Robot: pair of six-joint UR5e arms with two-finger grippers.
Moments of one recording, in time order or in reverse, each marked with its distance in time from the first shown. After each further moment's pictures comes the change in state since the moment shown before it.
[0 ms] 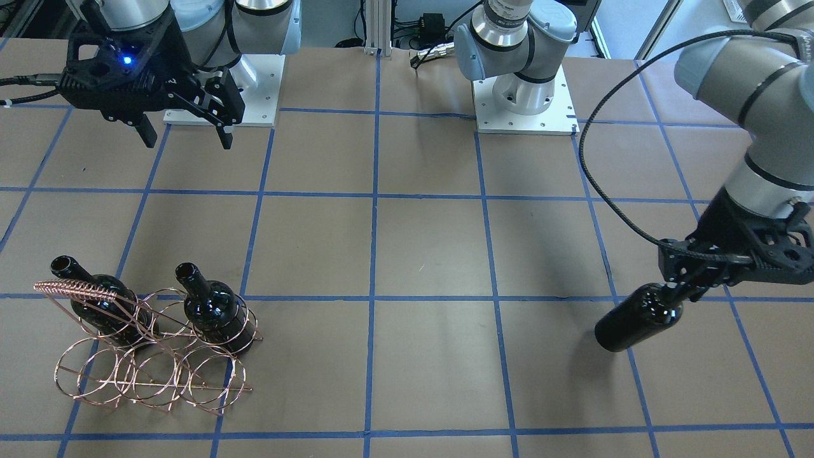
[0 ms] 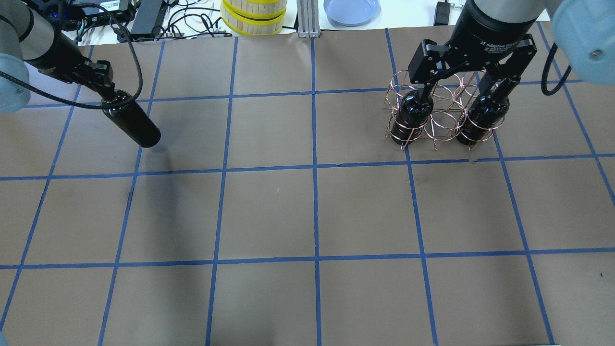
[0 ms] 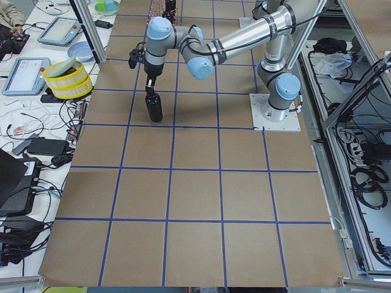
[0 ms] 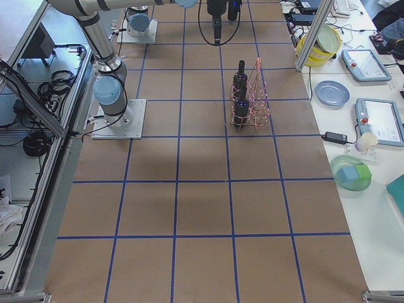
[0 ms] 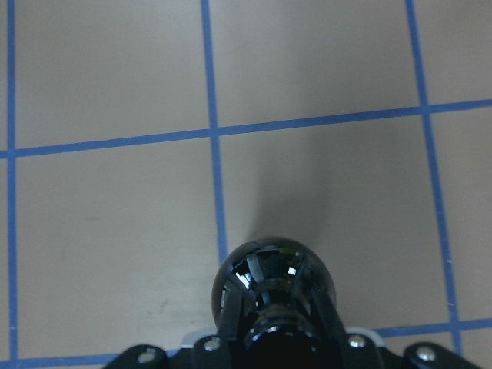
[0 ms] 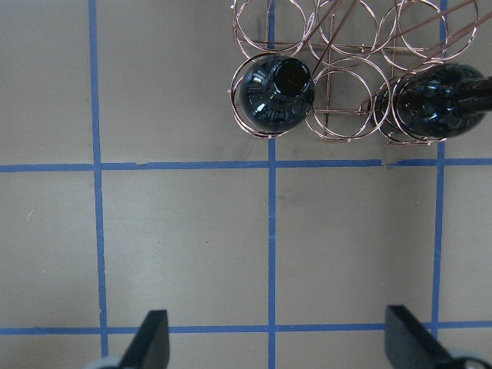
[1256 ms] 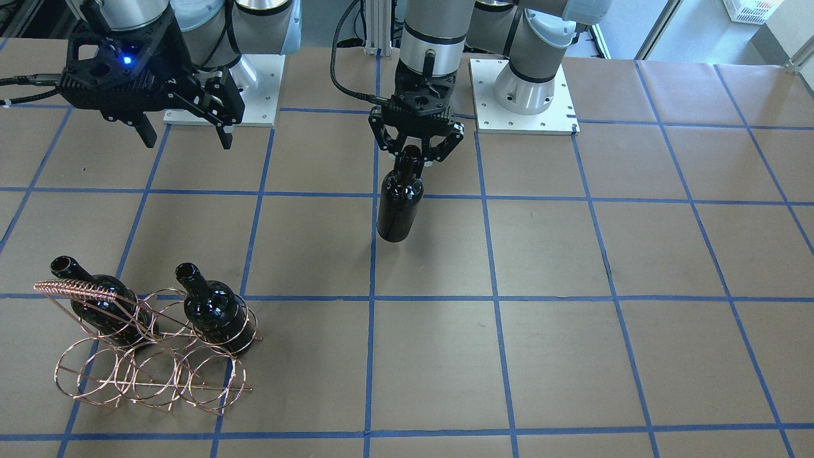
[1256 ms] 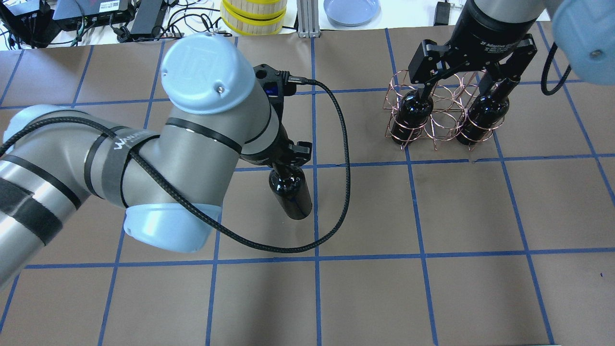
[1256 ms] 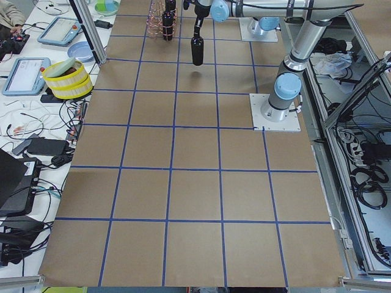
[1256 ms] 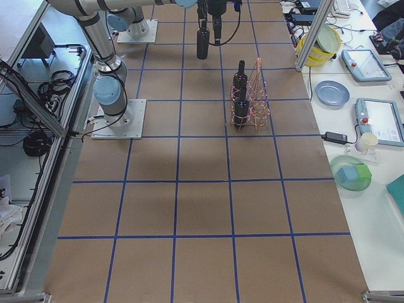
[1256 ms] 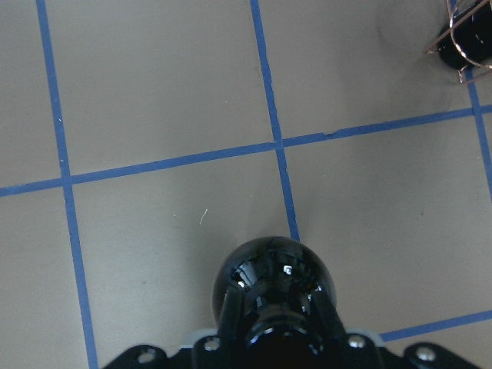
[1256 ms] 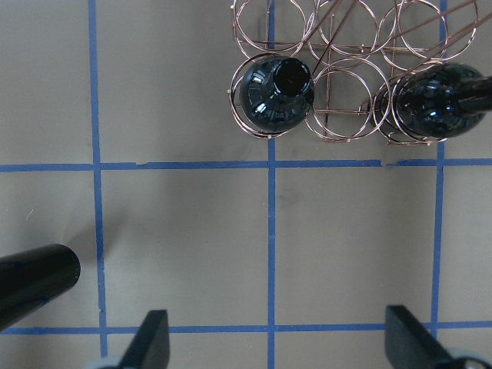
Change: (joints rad) left arm -0.696 0.190 -0.215 -0.014 0.076 -0.607; right arm 0.000 0.000 0.000 0.000 -0.001 -0.001
